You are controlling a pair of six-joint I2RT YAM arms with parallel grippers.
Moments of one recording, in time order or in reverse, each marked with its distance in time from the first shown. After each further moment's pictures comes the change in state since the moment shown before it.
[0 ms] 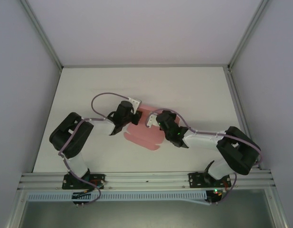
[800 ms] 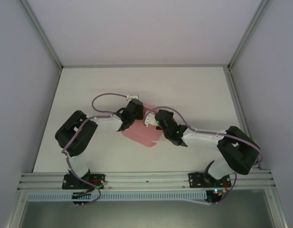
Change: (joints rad) left arm -0.071 0.062 0.181 -0.273 -0.332 -0.405; right arm -0.002 0.000 0.040 -0.019 -0.101 0.059
